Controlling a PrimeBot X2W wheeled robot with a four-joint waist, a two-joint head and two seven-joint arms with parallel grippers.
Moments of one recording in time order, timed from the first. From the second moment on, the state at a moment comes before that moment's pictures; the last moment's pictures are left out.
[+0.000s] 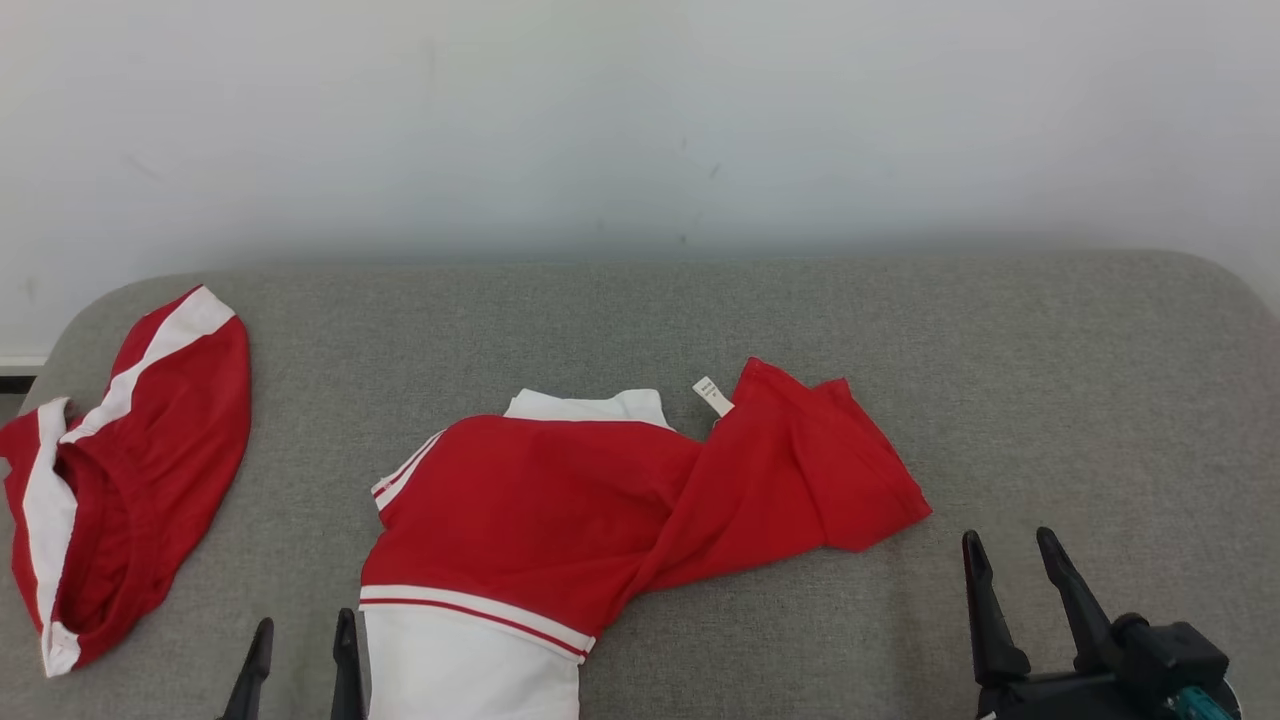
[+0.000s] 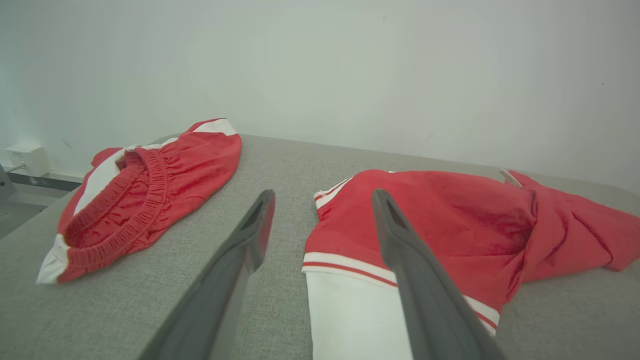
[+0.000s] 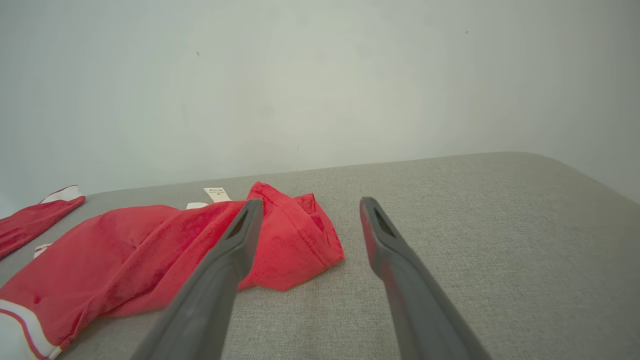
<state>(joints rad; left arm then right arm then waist) 0.08 0.09 0.01 0.13 -0.24 -0.07 -0.26 0.00 -0.11 0.05 0.22 0.25 0.13 -0.26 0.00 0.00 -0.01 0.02</state>
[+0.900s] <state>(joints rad) -0.12 0.09 -0.18 0.53 -0.32 -0.12 -0.26 -0.76 -0.26 0.33 0.88 0.26 0.13 -0.14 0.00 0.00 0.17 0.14</state>
